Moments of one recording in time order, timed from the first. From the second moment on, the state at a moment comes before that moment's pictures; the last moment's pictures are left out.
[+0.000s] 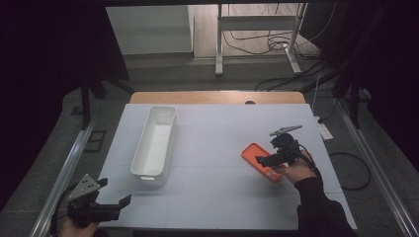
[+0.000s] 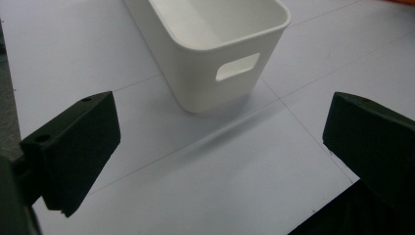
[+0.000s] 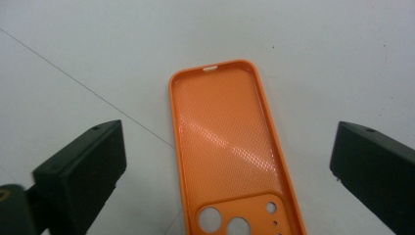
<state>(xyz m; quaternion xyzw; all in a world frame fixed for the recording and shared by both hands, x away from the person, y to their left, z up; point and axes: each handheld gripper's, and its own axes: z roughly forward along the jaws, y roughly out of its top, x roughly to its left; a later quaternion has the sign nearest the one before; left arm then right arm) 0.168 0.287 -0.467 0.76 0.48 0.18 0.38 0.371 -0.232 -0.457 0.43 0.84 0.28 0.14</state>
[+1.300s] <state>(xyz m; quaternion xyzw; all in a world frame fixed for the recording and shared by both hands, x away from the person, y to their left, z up) 0.168 0.285 -0.467 0.77 0.48 0.19 0.38 0.397 -0.211 -0.486 0.41 0.87 0.27 0.09</state>
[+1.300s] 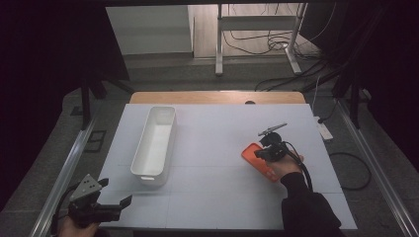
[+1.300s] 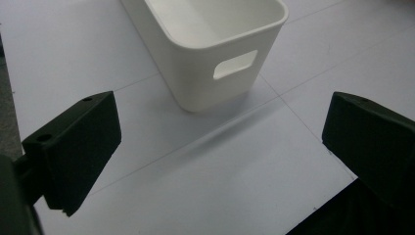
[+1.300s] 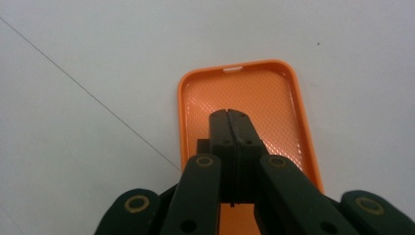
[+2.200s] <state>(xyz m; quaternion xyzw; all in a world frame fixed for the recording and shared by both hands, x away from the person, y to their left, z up) 0.168 0.284 -0.467 0.77 0.48 0.19 0.38 0.396 -0.179 -0.503 0.39 0.88 0.25 0.08</state>
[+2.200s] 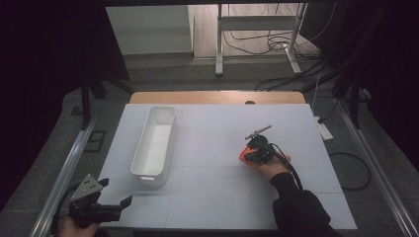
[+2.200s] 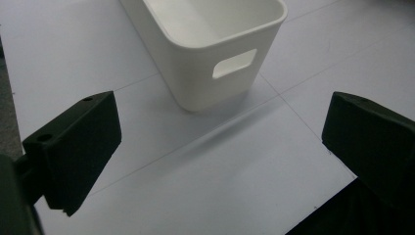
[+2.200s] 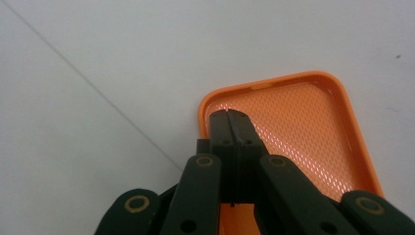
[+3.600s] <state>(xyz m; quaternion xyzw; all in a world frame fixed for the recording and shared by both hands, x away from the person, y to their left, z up) 0.169 0.282 -0.467 0.78 0.47 0.19 0.37 0.337 -0.194 -0.499 0.32 0.92 0.22 0.02</state>
